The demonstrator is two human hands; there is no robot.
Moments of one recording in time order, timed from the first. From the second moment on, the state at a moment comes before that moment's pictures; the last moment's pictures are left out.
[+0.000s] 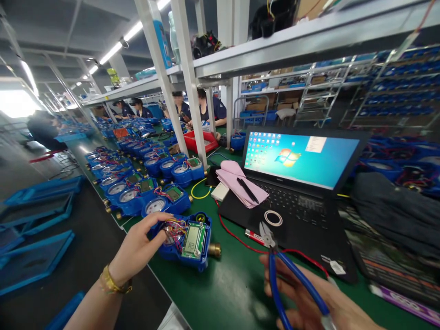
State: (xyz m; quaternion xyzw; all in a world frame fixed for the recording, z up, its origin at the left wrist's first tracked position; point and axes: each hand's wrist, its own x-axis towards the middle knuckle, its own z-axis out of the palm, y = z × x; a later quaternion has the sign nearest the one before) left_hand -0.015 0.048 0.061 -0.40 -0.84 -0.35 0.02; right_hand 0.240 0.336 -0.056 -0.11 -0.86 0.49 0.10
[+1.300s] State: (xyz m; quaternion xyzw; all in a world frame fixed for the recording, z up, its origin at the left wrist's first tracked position) left_hand -0.040 0.040 0.069 -0.41 -0.84 -0.35 -0.04; right_hand 0.117 0.160 0.040 -0.04 -0.31 0.93 -0.21
